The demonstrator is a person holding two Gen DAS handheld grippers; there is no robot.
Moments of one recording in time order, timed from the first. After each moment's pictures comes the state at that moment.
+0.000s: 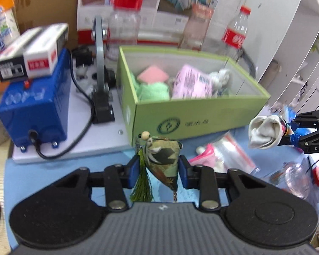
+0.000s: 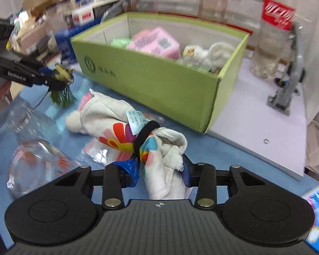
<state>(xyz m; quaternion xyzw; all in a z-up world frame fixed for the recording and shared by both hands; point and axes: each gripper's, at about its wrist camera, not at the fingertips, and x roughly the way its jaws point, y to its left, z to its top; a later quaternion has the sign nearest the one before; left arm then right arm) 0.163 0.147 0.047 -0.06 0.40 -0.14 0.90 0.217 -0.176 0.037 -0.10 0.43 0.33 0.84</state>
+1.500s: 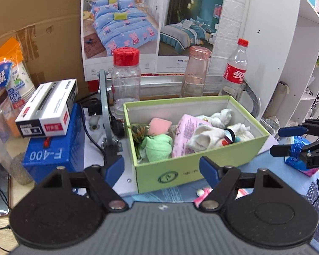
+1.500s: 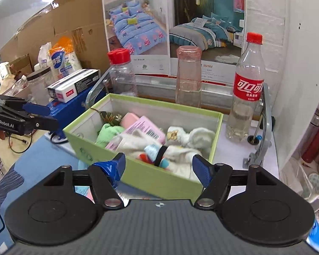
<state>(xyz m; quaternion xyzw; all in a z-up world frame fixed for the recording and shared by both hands) 0.167 0.119 0.097 -0.02 0.34 -0.09 0.93 0.224 -0.144 0.111 -0.04 0.34 0.25 0.91</state>
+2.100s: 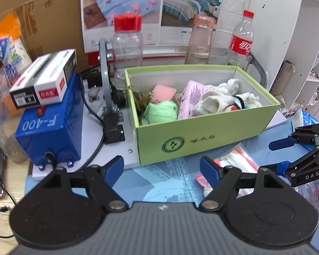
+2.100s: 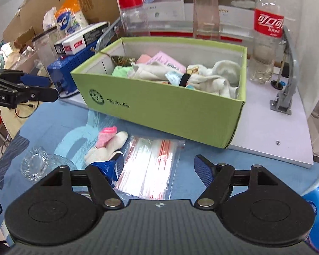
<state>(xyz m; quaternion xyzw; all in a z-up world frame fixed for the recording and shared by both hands) 0.170 0.123 0.054 -0.01 0.39 -0.08 0.92 0.212 -0.128 0.042 -0.05 0.43 0.27 0.86</state>
